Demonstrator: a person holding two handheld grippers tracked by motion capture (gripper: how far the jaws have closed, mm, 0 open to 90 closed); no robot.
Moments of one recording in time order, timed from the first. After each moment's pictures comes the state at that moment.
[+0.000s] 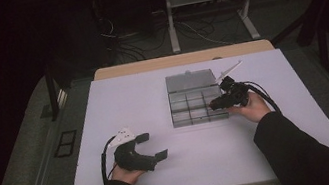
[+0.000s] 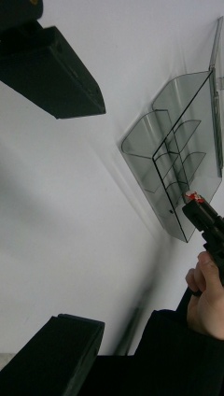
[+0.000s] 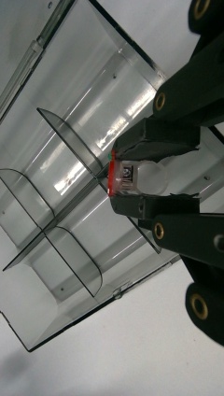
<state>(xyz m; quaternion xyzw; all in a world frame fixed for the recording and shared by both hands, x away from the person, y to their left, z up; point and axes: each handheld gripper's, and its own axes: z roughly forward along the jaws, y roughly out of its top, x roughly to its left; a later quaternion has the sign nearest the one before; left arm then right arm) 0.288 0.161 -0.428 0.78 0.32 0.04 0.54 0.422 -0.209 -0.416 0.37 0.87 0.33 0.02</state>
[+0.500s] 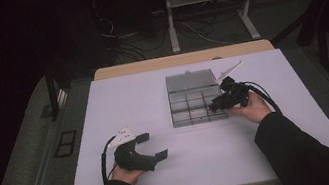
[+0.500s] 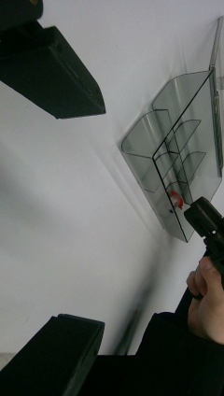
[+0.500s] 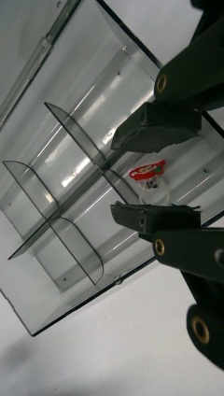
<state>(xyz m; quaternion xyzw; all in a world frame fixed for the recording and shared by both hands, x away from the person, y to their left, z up) 0.288 0.161 -0.428 0.78 0.32 0.04 0.54 0.416 -0.208 -0.410 0.36 0.87 0.34 0.03</state>
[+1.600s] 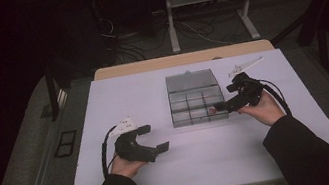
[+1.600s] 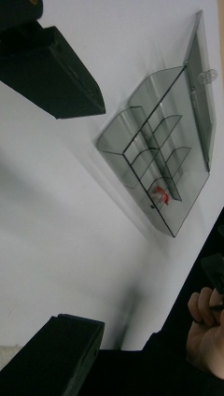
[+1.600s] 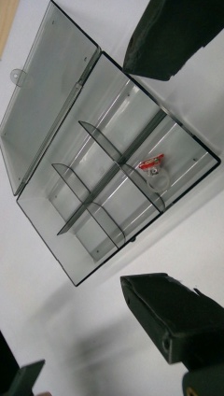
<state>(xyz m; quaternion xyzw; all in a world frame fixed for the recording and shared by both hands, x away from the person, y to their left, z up) 0.307 0.150 -0.400 0.79 0.31 0.04 0.53 0.383 -0.228 -0.372 0.38 0.83 0.40 0.06</state>
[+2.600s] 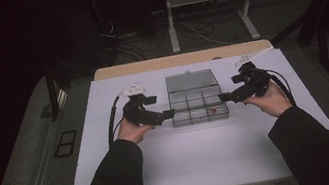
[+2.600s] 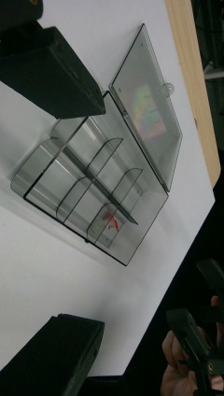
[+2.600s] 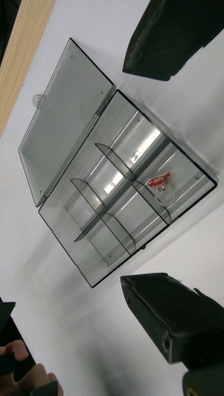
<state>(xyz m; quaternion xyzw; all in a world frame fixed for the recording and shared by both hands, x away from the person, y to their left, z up) 0.385 0.119 -0.372 0.80 0.30 0.03 0.52 0.392 -0.245 -0.348 0.38 0.83 0.41 0.07</state>
